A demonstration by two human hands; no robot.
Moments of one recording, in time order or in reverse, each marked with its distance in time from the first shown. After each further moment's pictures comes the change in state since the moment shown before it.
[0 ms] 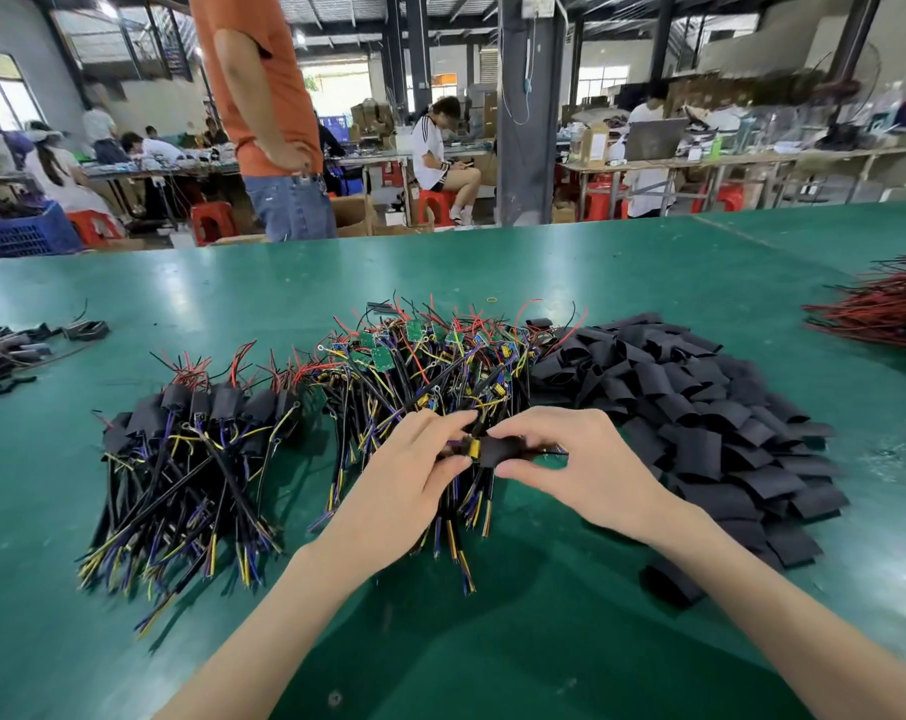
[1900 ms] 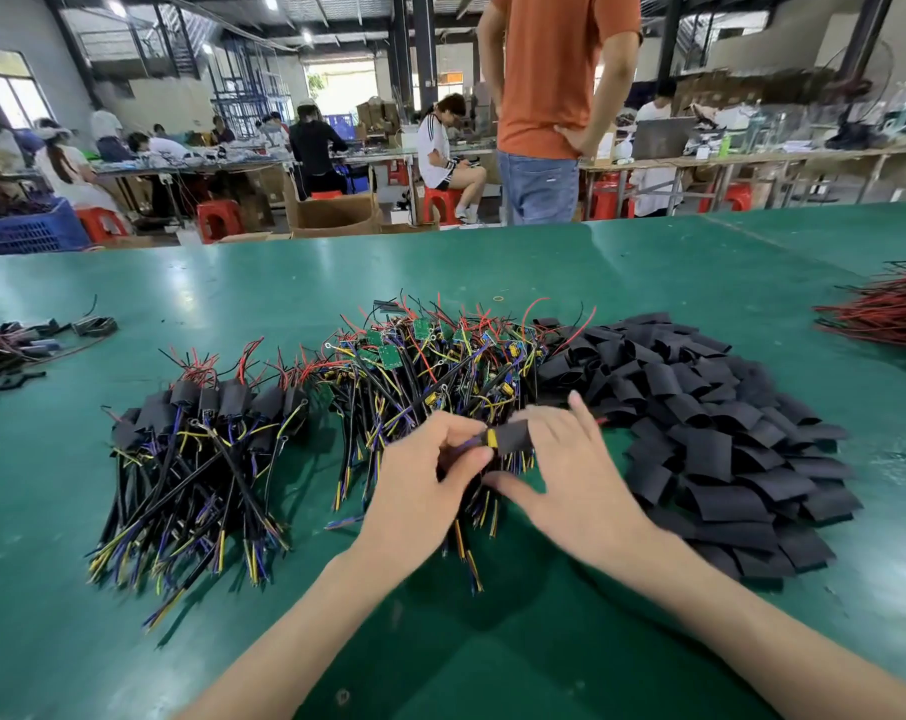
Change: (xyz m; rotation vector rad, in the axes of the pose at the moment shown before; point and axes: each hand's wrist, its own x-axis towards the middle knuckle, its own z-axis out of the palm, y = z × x) left_hand -0.002 0.019 0.012 -0.320 0.216 -0.232; right_hand -0.007 0.012 0.037 -0.513 0.068 0.143
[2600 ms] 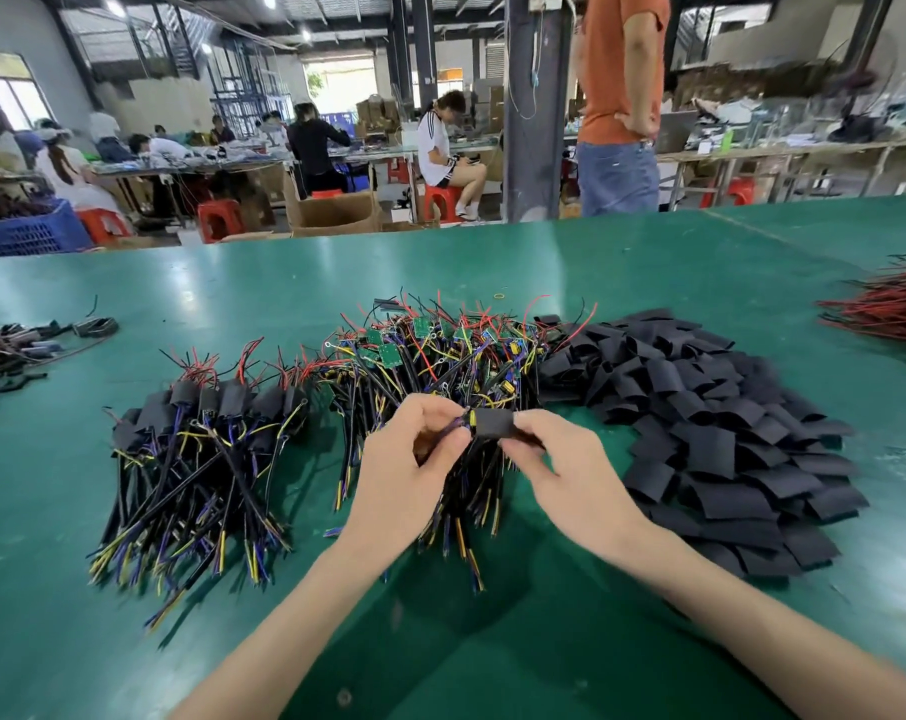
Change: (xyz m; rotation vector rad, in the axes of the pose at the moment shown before) left_hand 0.008 -0.007 -0.009 -0.104 0.050 -0.036; right_hand 0.004 -0.010 -0.011 0.508 0.010 0.095
